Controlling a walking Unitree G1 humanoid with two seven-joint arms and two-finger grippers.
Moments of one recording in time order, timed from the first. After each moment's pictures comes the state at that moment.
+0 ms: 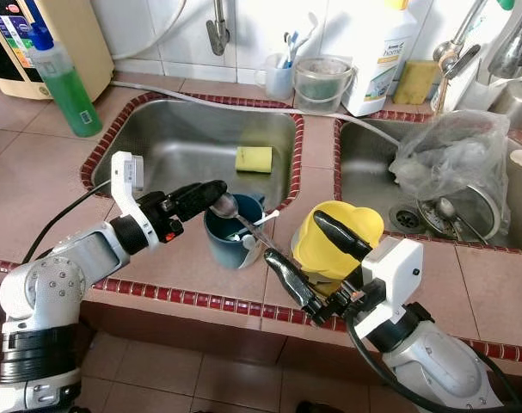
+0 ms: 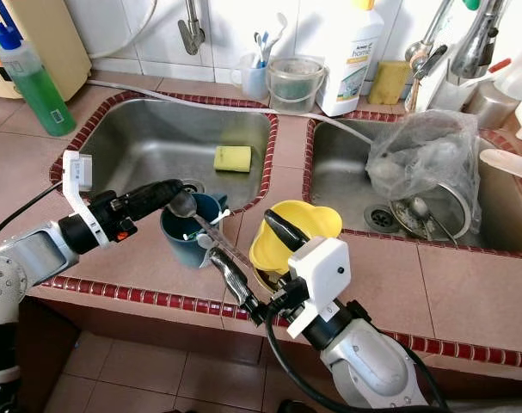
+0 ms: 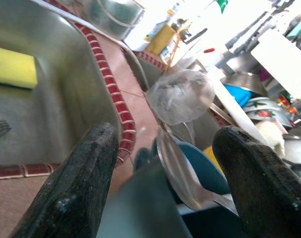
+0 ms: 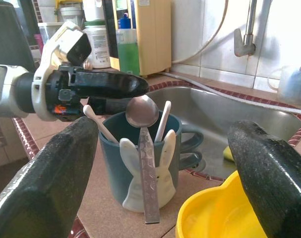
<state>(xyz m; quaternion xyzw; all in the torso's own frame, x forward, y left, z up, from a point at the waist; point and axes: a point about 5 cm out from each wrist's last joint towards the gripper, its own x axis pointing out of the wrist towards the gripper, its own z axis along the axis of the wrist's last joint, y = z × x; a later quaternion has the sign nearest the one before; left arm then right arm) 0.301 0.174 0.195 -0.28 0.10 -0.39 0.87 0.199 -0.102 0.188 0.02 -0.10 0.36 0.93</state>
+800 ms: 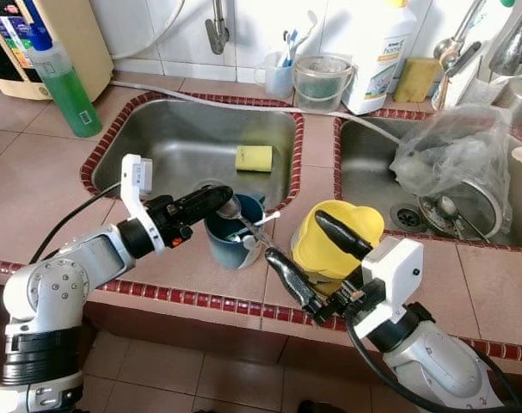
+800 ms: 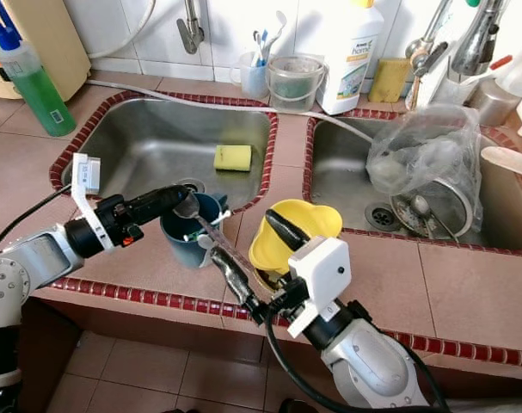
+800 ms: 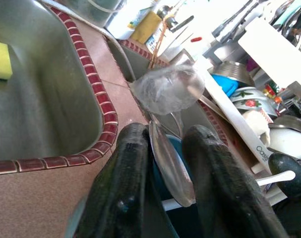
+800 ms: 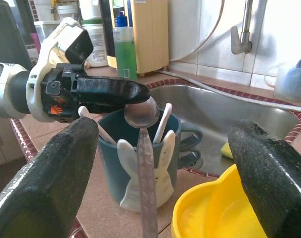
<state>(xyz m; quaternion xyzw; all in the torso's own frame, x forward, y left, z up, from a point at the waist) 0.300 0.162 0.195 -0.28 0.11 -0.42 0.86 0.199 -0.103 0.187 0.01 -0.10 0.35 0.93</state>
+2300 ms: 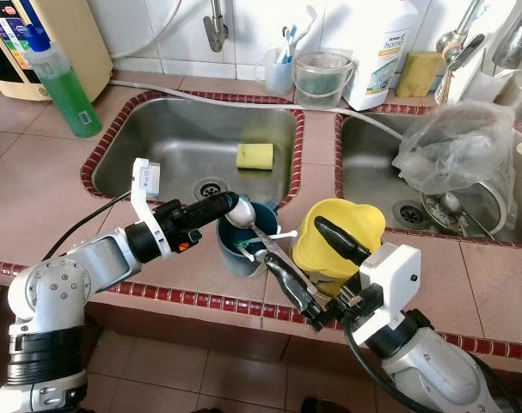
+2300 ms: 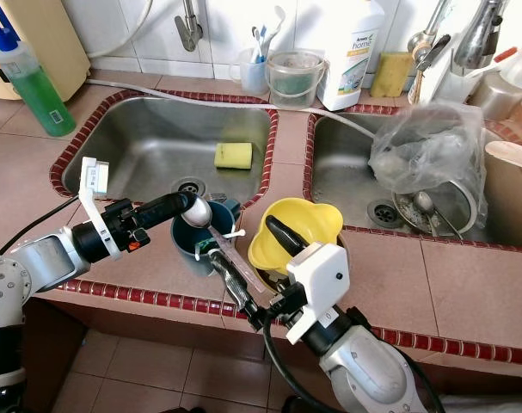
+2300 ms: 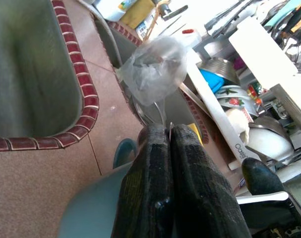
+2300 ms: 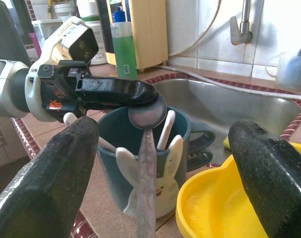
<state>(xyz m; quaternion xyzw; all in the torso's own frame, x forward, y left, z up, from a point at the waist) 0.296 0.154 0.194 -0.33 0.15 -0.43 0.83 0.195 -0.101 0.183 0.02 -0.09 0.35 0.93</state>
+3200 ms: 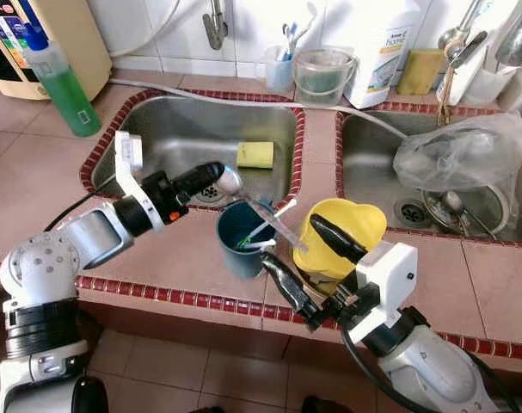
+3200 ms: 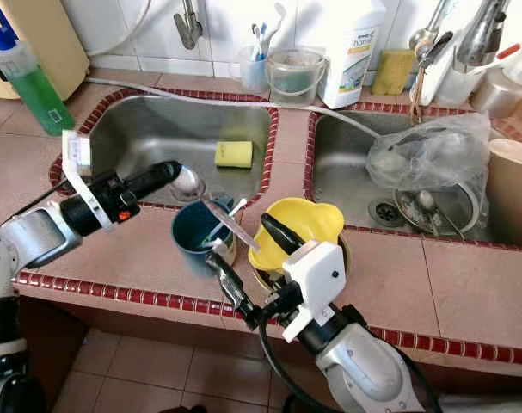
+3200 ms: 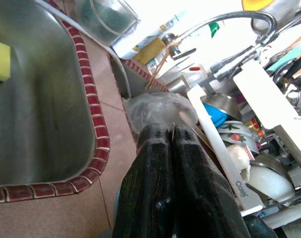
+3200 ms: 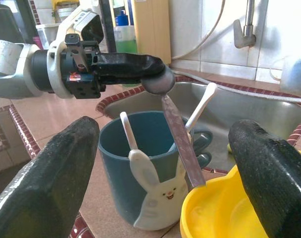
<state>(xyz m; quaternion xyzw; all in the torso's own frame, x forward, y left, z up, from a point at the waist) 0.316 0.172 0.220 -0.37 0.11 -0.39 0.84 0.196 -0.097 0.187 0.02 -0.10 0.35 0.93</state>
